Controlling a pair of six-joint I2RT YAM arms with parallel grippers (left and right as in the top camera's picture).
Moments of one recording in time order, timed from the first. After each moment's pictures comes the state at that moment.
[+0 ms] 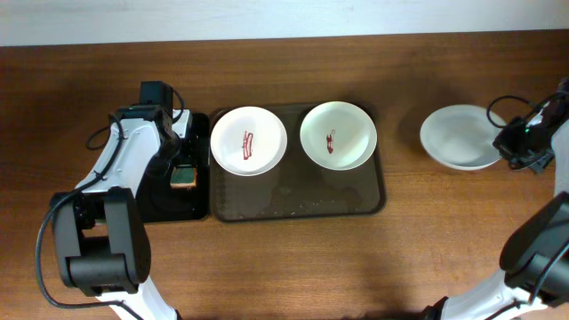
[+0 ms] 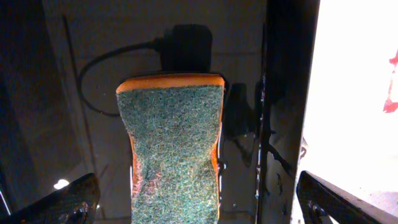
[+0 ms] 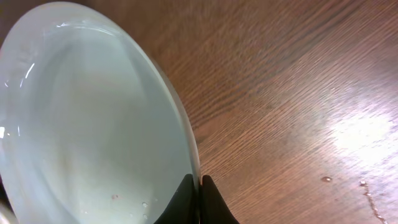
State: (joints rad) left arm 0.02 1.92 1.38 -0.88 0.06 0.02; right arm -0.54 1.89 1.53 -0.98 -0.08 0.25
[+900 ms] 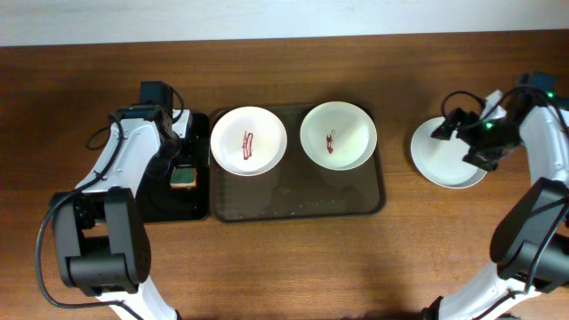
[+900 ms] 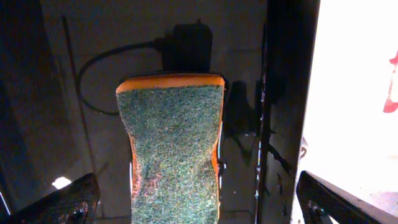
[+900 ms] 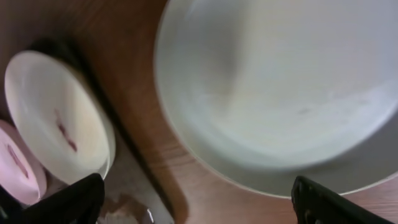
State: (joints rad) left arm 0.02 1.92 1.38 -0.88 0.06 0.02; right arm -0.39 1.92 1.53 -1.06 -0.40 0.14
